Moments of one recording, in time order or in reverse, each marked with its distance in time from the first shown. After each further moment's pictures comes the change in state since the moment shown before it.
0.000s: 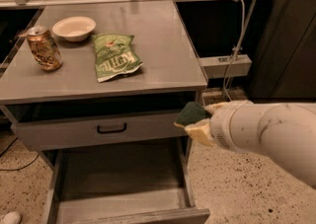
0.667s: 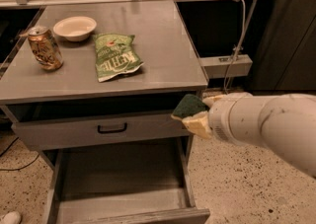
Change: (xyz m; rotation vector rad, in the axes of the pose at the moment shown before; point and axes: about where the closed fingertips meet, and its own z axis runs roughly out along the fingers) arm -0.018 -0.008 -0.004 0.008 -0.039 -0.001
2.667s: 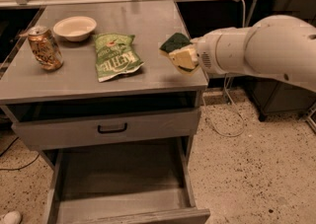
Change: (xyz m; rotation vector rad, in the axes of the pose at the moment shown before) arm -0.130 -0.086 0.040 0.012 -0.245 0.130
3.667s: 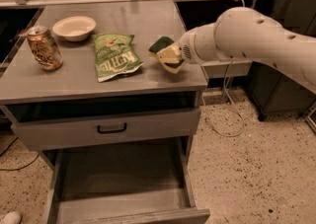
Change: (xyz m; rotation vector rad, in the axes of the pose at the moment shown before) arm 0.004 -0.007 0.083 -0.078 0.076 0.026
